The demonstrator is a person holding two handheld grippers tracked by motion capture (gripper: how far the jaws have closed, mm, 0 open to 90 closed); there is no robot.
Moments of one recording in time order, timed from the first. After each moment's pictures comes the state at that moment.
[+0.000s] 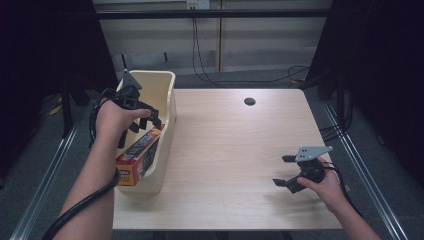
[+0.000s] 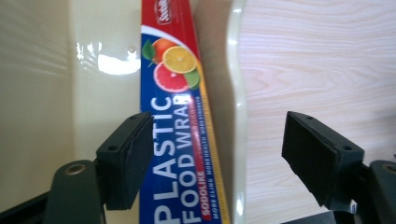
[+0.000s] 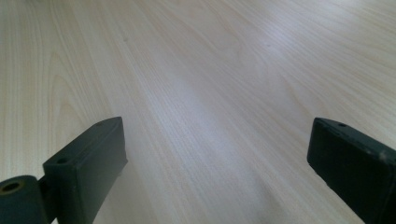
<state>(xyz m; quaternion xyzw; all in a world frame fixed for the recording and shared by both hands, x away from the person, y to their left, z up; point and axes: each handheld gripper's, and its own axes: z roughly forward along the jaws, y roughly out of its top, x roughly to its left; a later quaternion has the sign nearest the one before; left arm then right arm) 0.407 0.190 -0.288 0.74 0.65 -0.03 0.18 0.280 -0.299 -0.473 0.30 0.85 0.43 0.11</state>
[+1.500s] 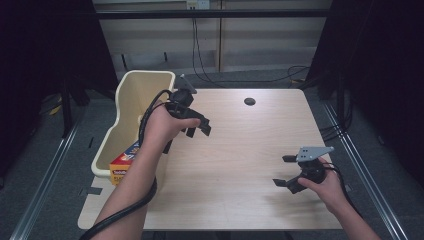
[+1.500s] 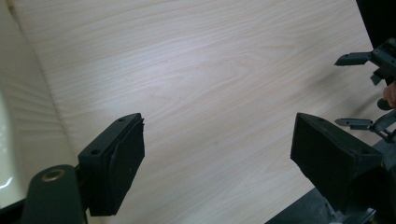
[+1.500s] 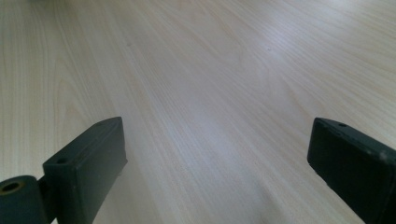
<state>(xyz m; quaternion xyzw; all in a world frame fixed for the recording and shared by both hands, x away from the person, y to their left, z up) 0.386 0.075 -0.303 0.83 0.50 -0.04 0.23 0.278 -0.299 -0.471 0.29 0.84 0.43 0.11</state>
